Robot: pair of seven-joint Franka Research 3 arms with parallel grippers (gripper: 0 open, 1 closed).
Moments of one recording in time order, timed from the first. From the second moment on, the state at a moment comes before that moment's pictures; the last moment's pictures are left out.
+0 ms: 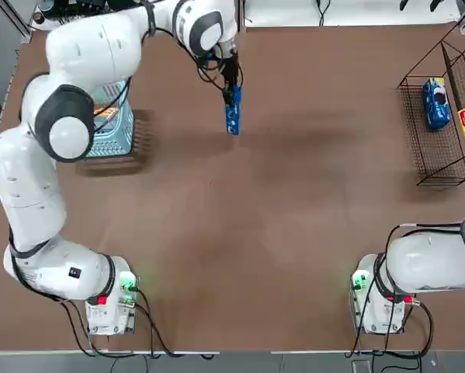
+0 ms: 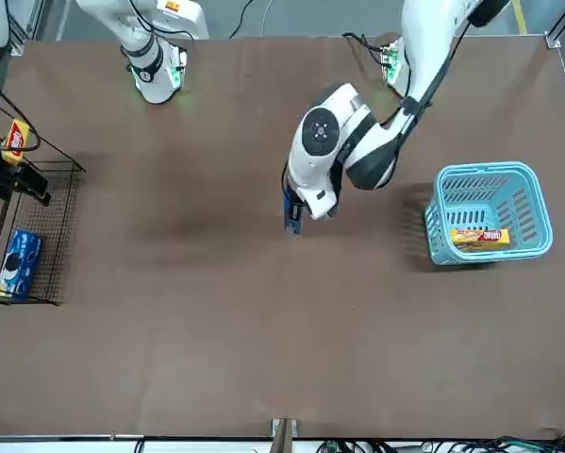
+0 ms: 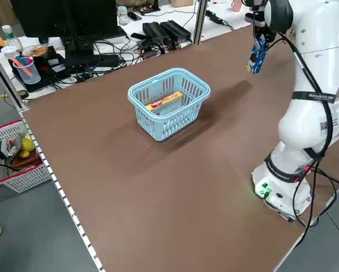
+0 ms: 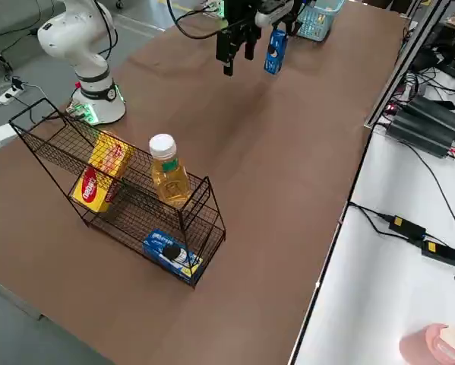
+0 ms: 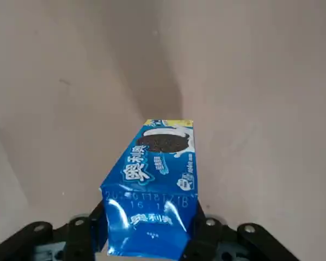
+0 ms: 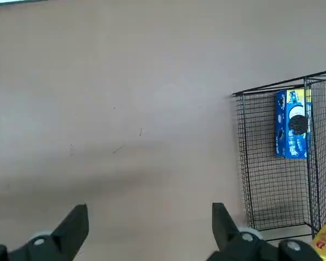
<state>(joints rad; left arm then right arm) -0.28 0.63 -0.63 -1.43 0.17 1.97 -2.27 0.00 0.03 -0.05 -1.60 -0.03 1.70 0.08</state>
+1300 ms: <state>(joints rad) -0.53 0.73 -0.48 -1.40 0.17 2.17 -2.49 -0.01 0.06 -0.05 -1.61 -0.03 1.74 0.03</state>
